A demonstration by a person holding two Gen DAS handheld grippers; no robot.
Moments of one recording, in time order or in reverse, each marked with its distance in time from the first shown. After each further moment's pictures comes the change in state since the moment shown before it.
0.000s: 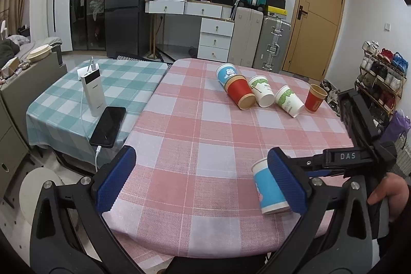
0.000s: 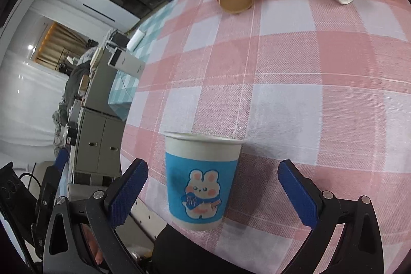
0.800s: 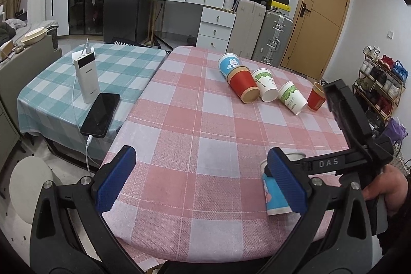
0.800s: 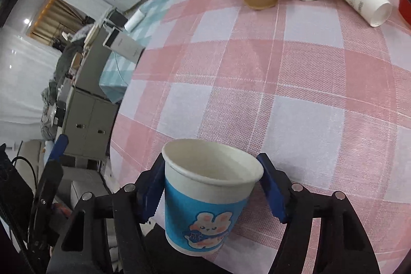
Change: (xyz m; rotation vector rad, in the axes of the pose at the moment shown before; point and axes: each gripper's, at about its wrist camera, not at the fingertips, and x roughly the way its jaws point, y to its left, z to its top) left arm 0.033 0.013 0.000 -0.044 0.056 -0.029; right arm 0.005 0.022 0.010 -0.112 -0.018 -0.059
